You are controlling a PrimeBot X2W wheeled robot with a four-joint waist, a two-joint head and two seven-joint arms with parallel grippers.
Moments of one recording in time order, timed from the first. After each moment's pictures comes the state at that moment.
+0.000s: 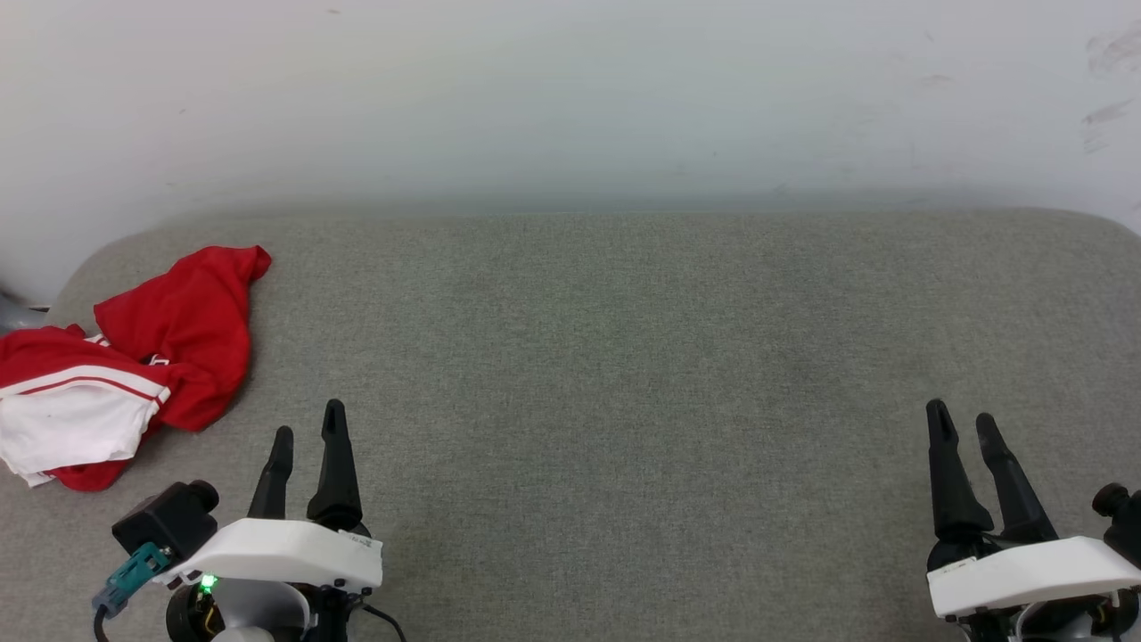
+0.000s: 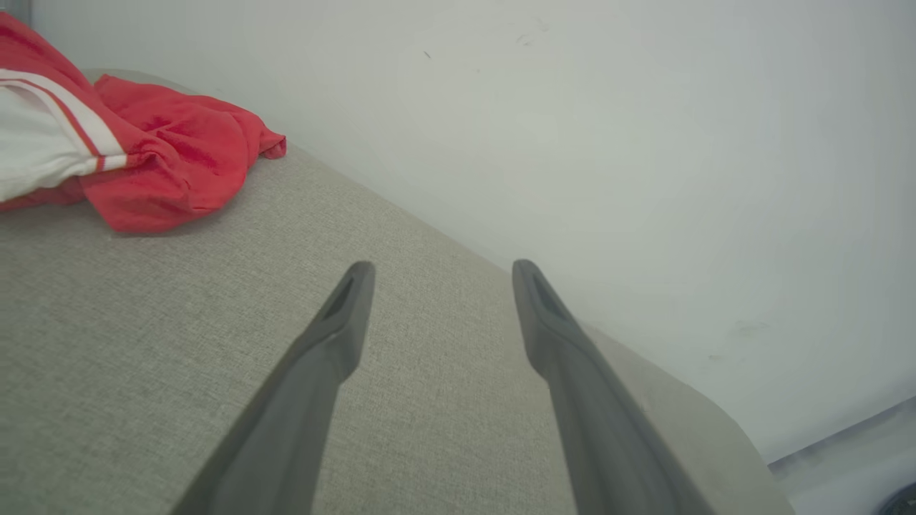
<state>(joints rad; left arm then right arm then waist) -0.05 0.05 0.00 0.07 -0.66 0.05 -0.11 0.00 -0.05 -0.07 0.06 0.60 0.13 -0.11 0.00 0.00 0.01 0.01</state>
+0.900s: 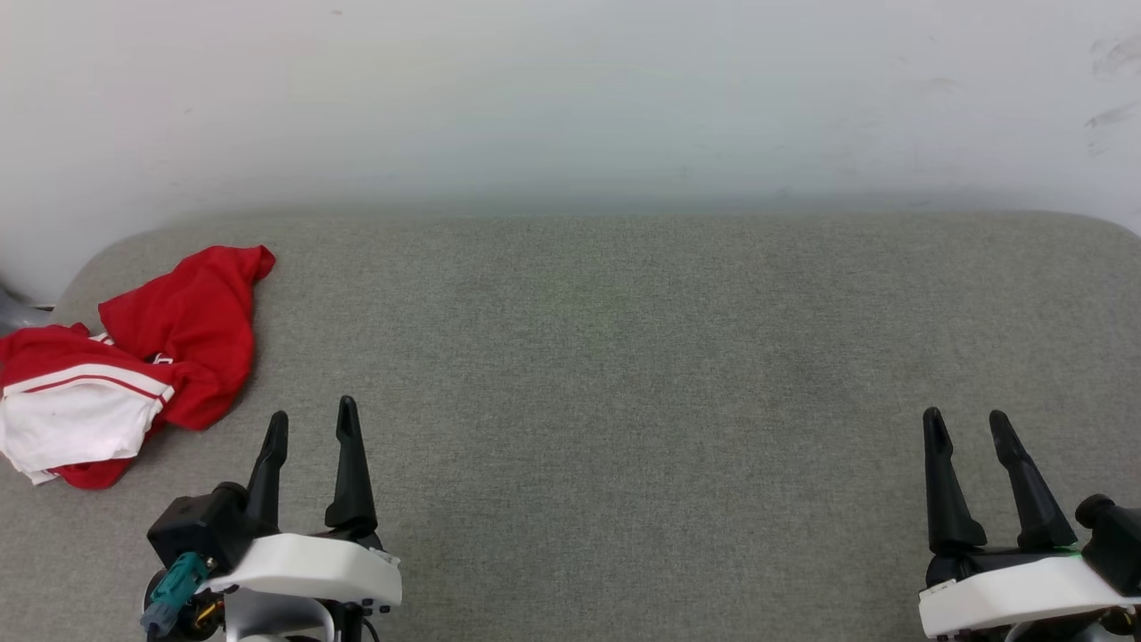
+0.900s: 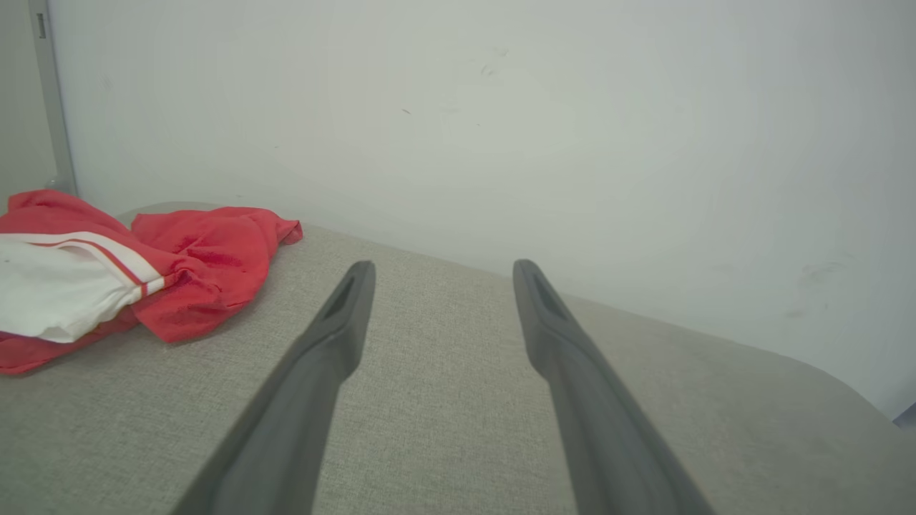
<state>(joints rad) -0.02 0.06 -0.03 0.02 -0.37 0.07 -0.18 0.04 -0.05 -0.07 0.01 0.31 0.13 -0.18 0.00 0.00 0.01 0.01</state>
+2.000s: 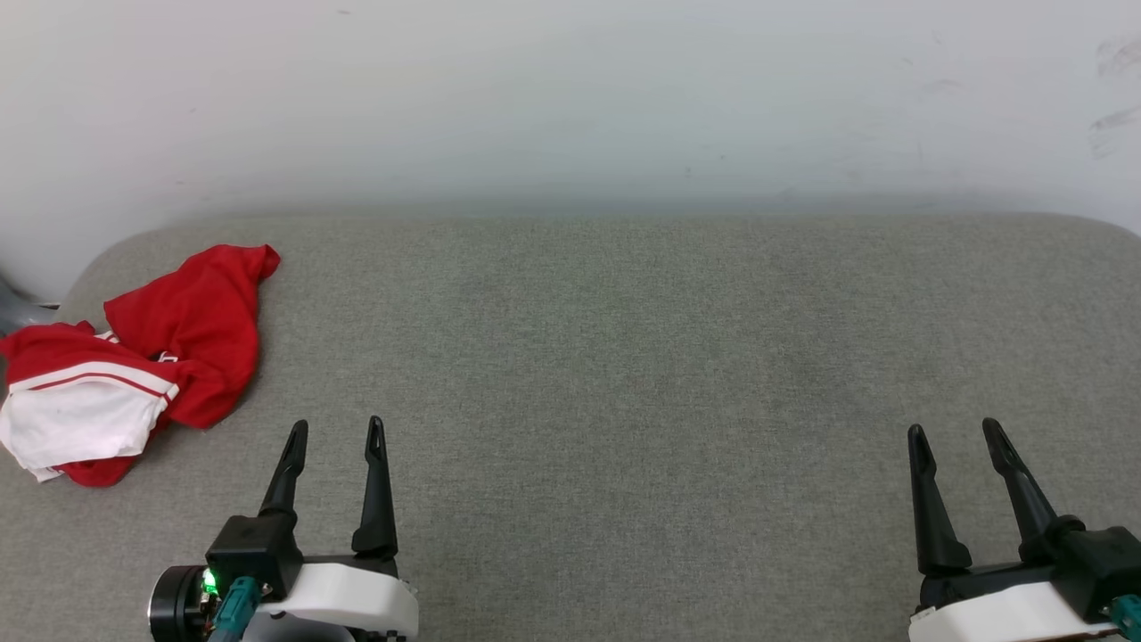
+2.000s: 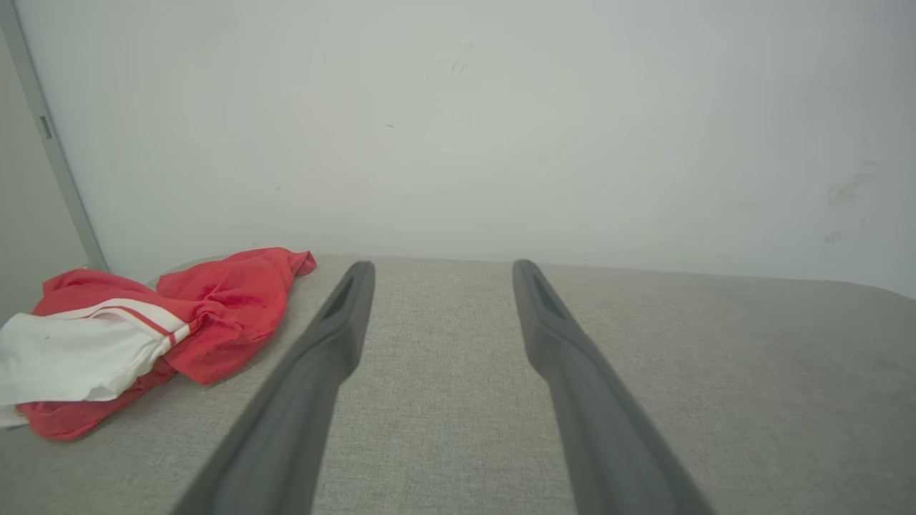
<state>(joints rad) 0.01 0.05 -0.05 0.05 -0.14 0.03 -0.25 0.07 -0.05 -0.06 -0.01 0.09 0.13 -0.25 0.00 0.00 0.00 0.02</state>
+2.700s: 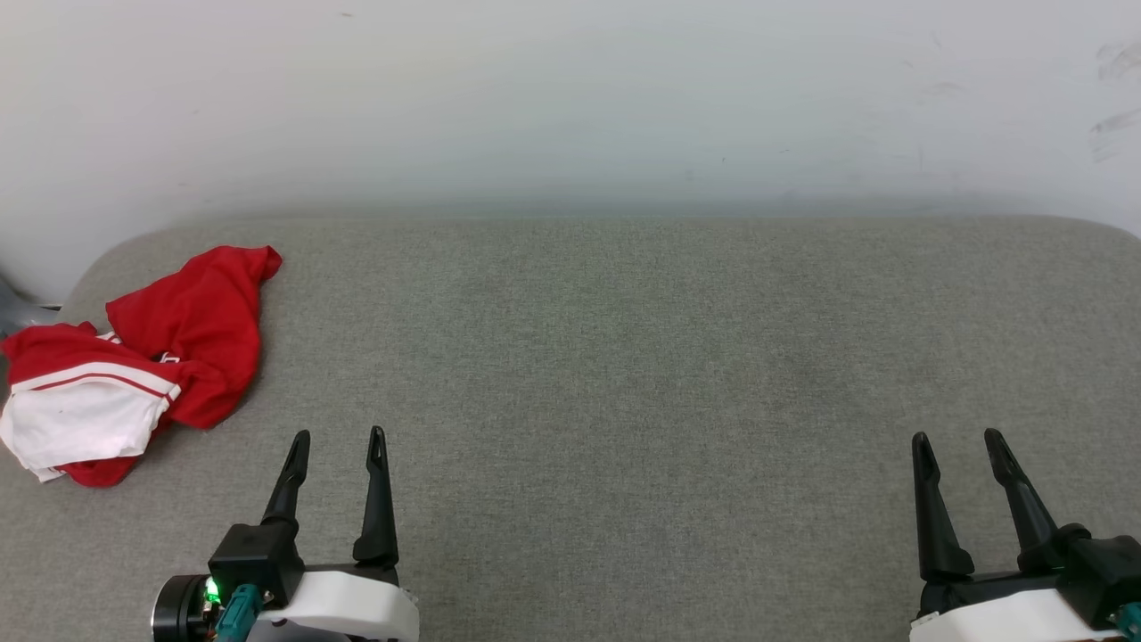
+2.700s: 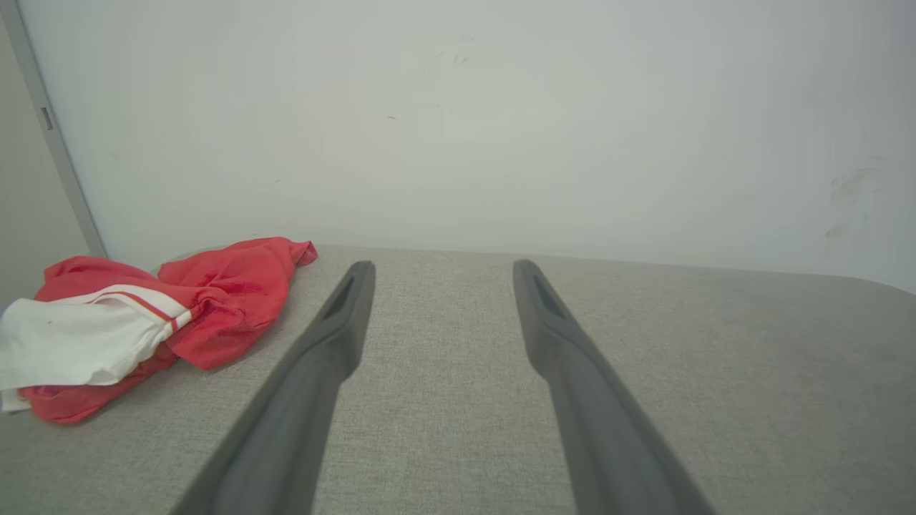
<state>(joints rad) 0.02 0.05 -0.05 0.06 -0.13 0.03 -0.26 0.08 -0.05 -0.06 0.01 0.14 0.13 -0.26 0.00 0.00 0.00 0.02</state>
